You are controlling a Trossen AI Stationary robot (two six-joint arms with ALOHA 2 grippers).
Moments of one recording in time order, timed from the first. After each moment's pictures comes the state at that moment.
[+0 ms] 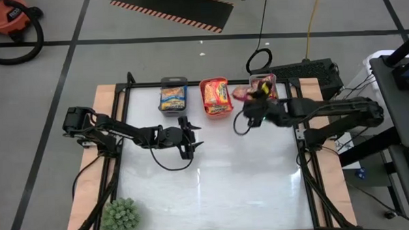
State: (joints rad) left arm -0.04 1.58 0.66 0.42 -0.31 0.23; right arm -0.01 1.21 1.11 -0.73 0.81 -0.36
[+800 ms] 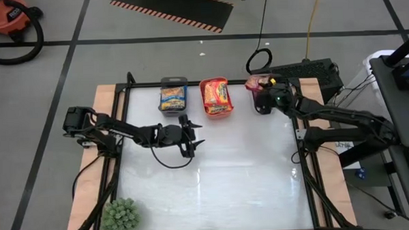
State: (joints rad) left arm -0.03 1.58 0.66 0.46 -0.30 0.21; right arm -0.52 0.96 0.54 -0.09 0.49 -0.88
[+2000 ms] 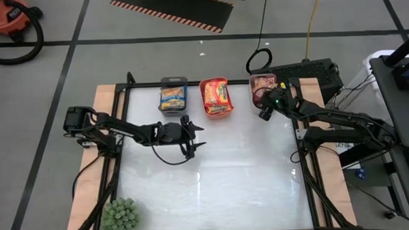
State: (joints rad) left arm 0.00 1.58 0.66 0.48 -0.15 0.08; right arm -0.61 0.96 0.42 -0.16 0.39 -0.35
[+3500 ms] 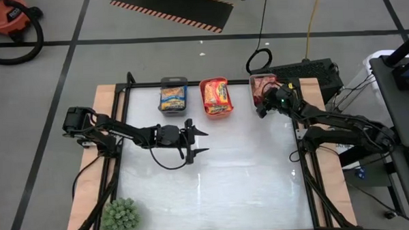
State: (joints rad) left arm -0.04 1.58 0.66 0.60 -0.07 0.11; right arm -0.72 0.96 0.28 0.14 0.19 -0.03
